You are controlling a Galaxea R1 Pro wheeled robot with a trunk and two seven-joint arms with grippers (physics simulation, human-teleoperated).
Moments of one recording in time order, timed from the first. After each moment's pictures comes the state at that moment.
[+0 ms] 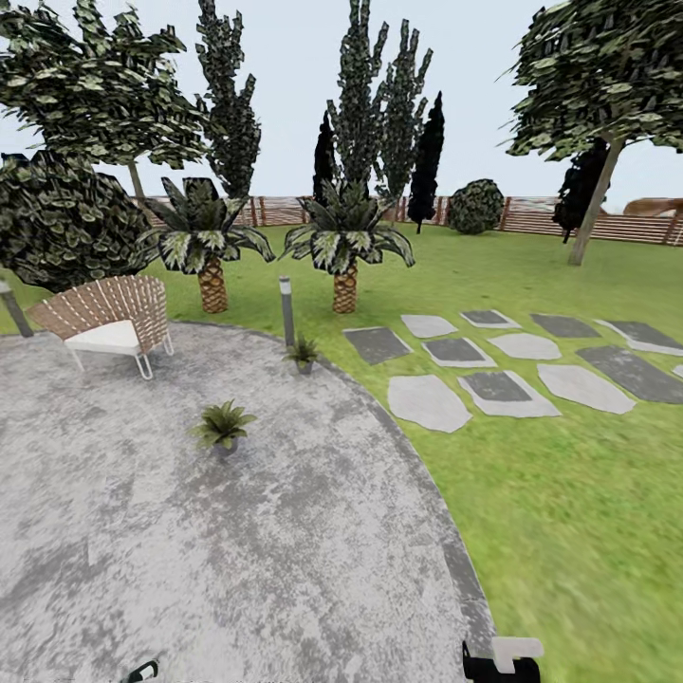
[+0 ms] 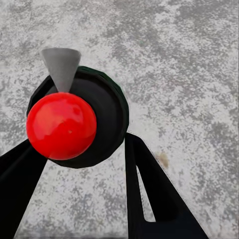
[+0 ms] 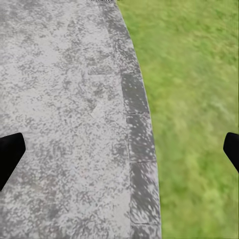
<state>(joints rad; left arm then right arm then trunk) -0.25 0.12 0.33 -0.23 -0.14 -0.41 0.00 -0.42 -0.04 0.06 -0.03 0.01 -0.51 -0.18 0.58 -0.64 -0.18</state>
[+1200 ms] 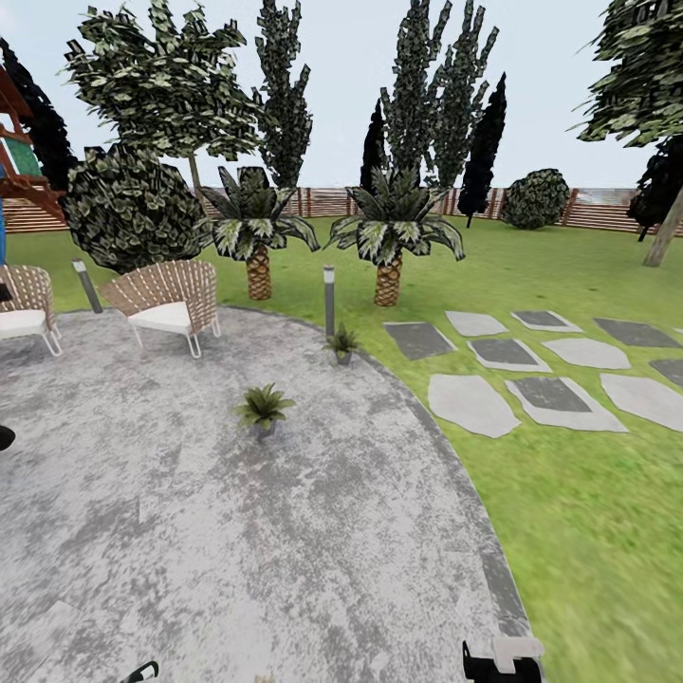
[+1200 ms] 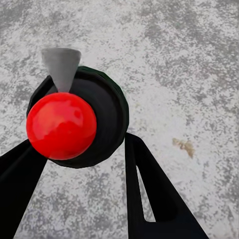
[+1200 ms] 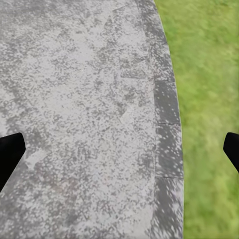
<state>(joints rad) -0.25 0.12 0.33 -0.23 -0.14 -0.41 0.00 -0.42 -0.04 0.06 -0.03 0.01 -0.51 -0.18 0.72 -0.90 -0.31</state>
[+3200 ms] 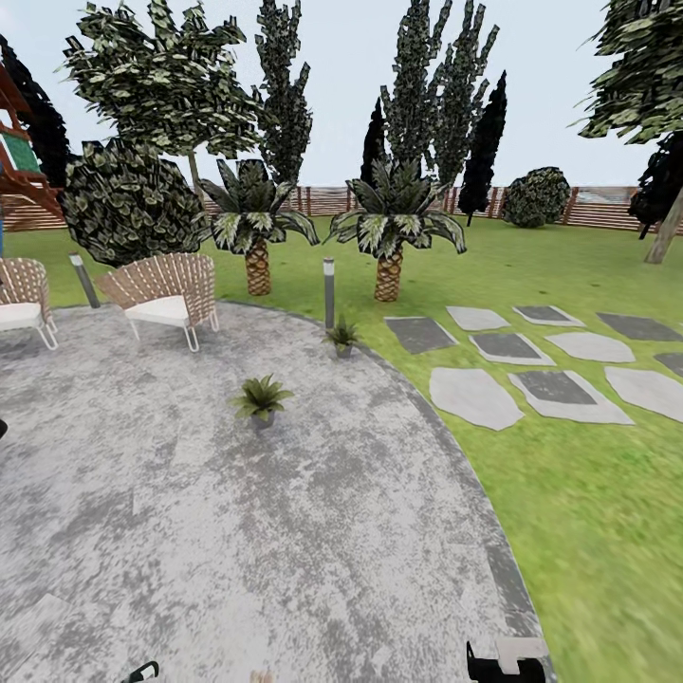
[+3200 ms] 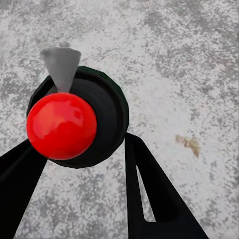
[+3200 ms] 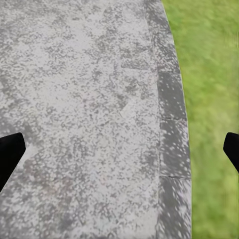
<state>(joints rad) -0.25 0.12 0.33 -0.23 -0.14 -0.41 0.00 -0.42 -0.05 0.06 -0.03 0.01 -0.51 -0.18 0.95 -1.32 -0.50</state>
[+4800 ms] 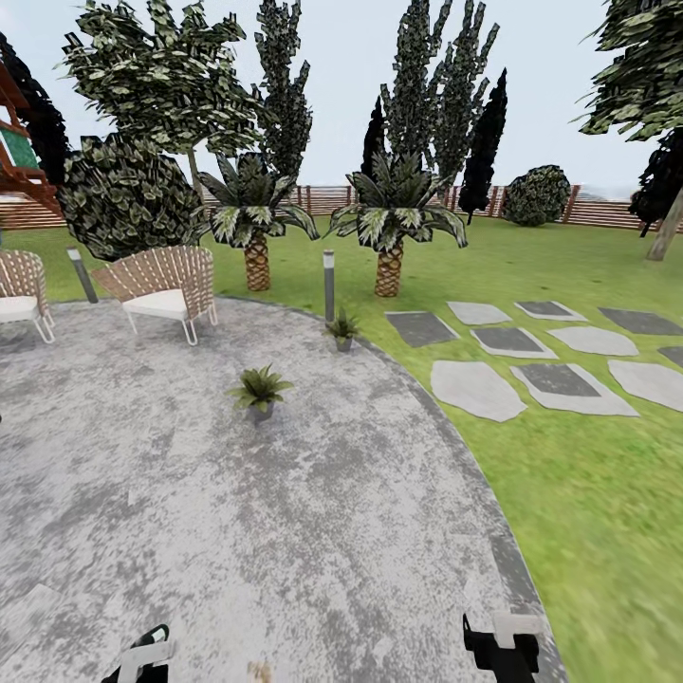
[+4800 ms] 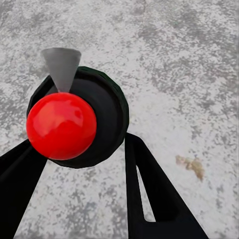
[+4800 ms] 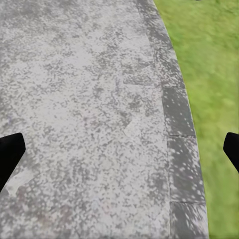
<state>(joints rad) -0.32 0.12 0.32 -0.23 -0.15 -0.41 -0.01 -0.42 -0.05 0.06 -0.12 0.01 -0.52 -0.18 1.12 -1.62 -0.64</state>
